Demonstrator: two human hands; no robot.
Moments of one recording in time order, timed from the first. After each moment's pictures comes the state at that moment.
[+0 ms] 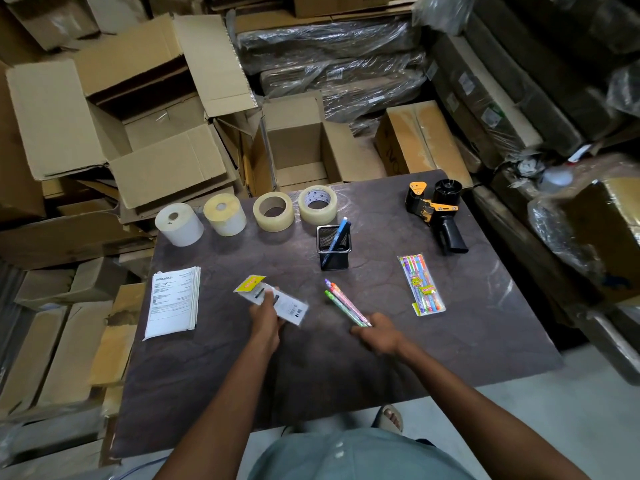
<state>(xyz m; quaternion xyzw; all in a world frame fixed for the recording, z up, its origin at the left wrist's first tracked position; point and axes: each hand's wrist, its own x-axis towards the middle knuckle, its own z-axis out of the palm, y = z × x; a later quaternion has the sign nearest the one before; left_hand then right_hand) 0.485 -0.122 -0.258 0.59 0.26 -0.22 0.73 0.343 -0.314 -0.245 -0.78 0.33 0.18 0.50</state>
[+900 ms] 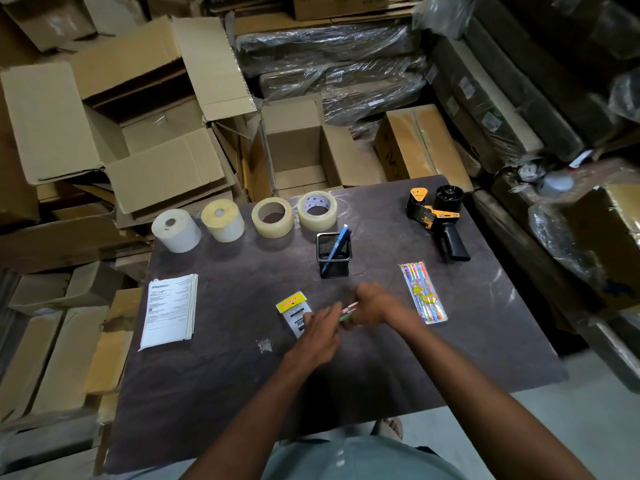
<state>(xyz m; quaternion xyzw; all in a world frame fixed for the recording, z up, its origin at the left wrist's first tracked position) 0.438 -0.167 -0.254 0.87 -0.39 -0.22 0.24 0.410 -0.334 -0.180 -0.90 0.20 0.26 0.30</state>
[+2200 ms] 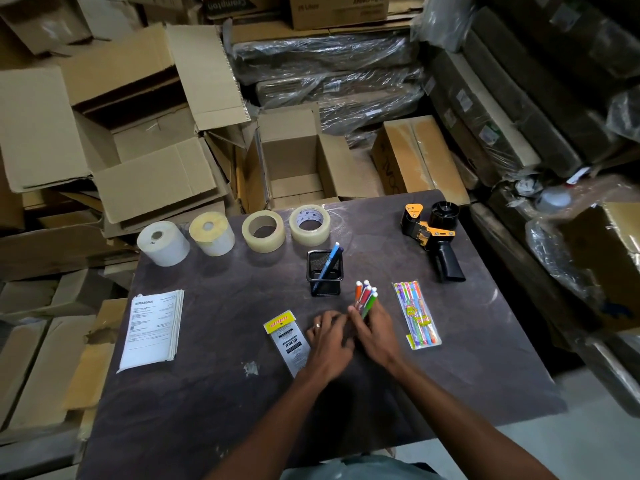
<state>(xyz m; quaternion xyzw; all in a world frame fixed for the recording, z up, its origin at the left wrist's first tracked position) 0.432 -0.230 -0.273 0.90 -0.28 -0.20 0.26 0.379 -0.353 -0.257 -0.84 0.22 -0.14 0.47</state>
